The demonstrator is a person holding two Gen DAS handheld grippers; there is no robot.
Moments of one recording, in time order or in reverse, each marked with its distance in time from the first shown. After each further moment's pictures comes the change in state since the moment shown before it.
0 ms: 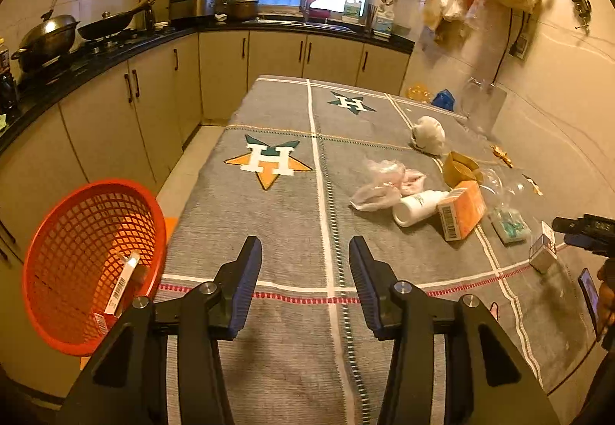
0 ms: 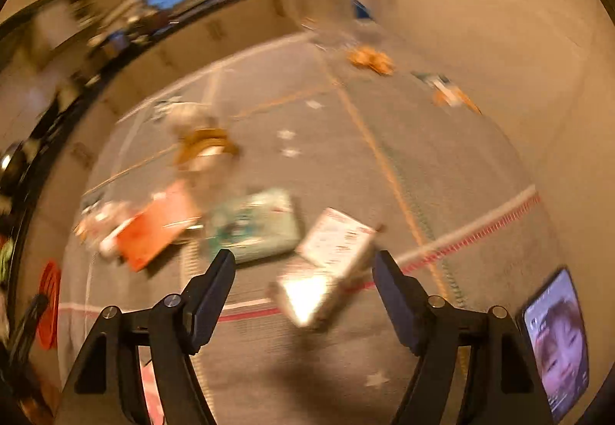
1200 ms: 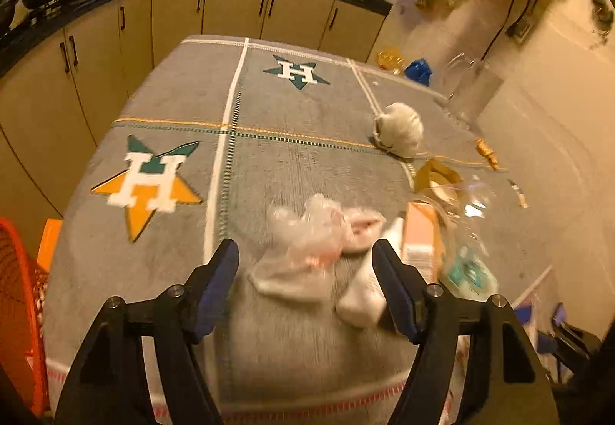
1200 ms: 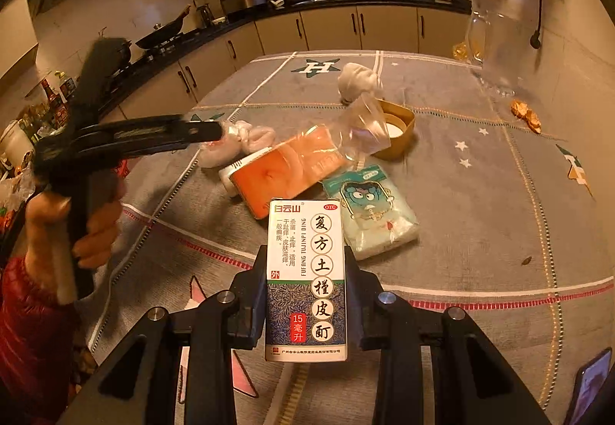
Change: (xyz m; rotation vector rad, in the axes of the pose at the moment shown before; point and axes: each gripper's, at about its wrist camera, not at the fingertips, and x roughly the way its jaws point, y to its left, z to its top) left arm 0.120 -0.063 0.067 -0.019 0.199 -0.141; right arm 0.000 0.099 -0.062 -0.462 -0.044 0.275
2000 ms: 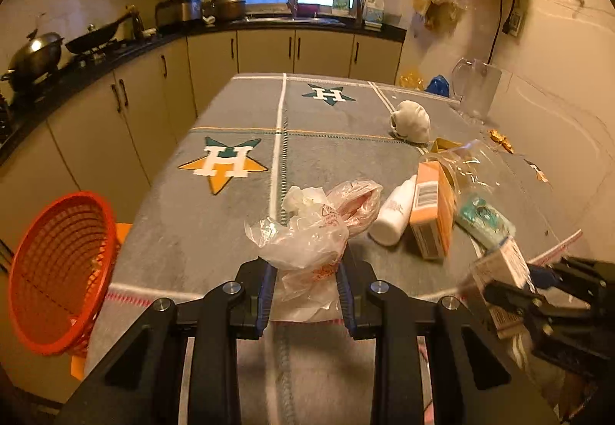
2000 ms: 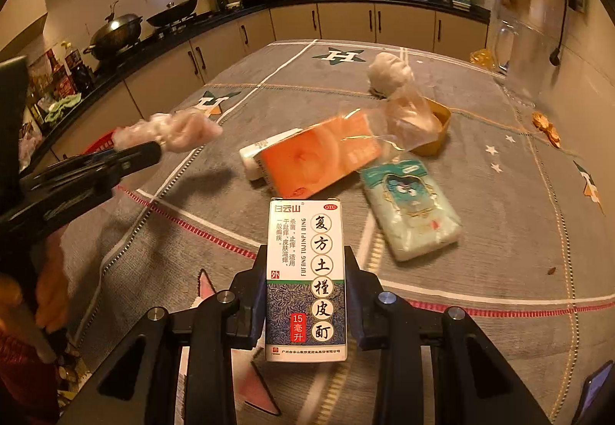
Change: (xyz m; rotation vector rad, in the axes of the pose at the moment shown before) left arm -0.083 -0.002 -0.085 0.074 -0.193 0.181; right arm 0.029 0.031 -0.002 -0.092 0.026 -0.017
